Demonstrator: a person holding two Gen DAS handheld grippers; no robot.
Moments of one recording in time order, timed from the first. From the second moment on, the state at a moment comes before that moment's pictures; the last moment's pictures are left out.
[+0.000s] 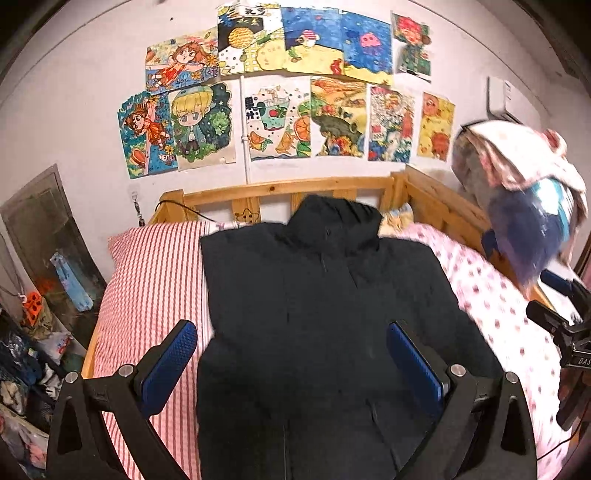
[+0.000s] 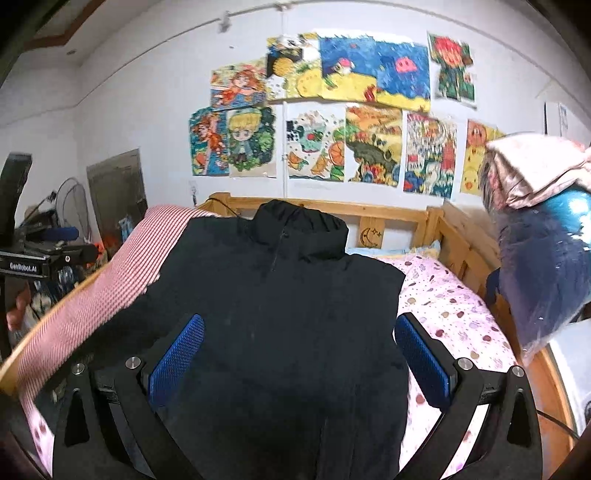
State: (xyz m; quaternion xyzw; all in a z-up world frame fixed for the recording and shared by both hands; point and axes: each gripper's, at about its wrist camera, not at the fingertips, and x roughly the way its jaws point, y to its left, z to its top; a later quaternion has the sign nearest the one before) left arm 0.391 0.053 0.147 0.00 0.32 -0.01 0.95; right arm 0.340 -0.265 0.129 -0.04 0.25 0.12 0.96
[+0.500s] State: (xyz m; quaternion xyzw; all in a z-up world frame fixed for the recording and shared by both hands) left arm 0.623 0.037 0.107 -0.03 0.31 -0.02 0.95; right arm 0.587 -0.279 0.096 0.09 0.28 0.11 0.95
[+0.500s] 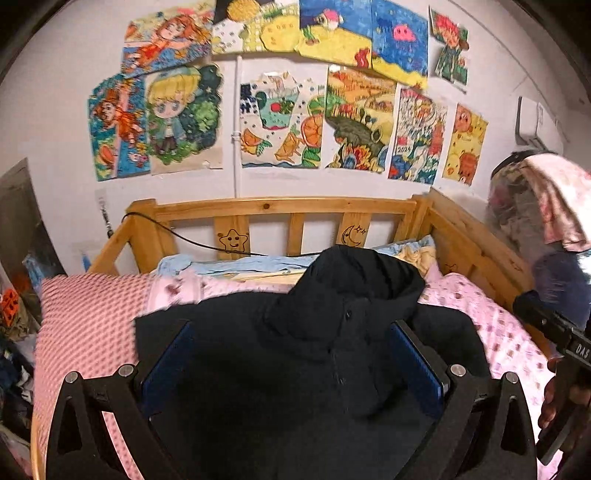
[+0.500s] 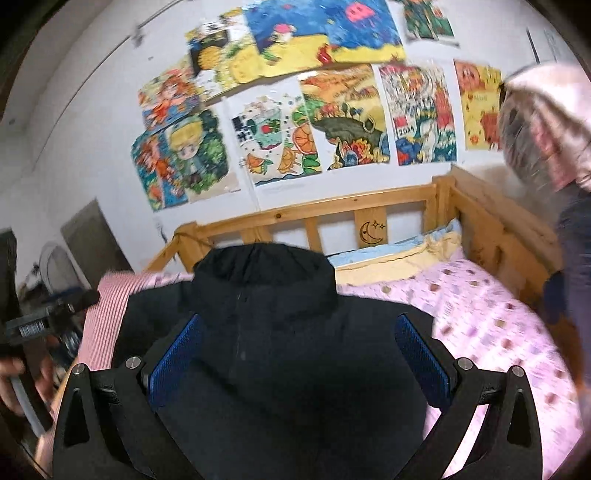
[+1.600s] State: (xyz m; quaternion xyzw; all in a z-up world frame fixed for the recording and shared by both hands) left arm 0.660 0.038 0.034 0.02 0.35 -0.09 0.93; right arm 0.695 -0.275 0.007 0.04 0.30 0.11 0.95
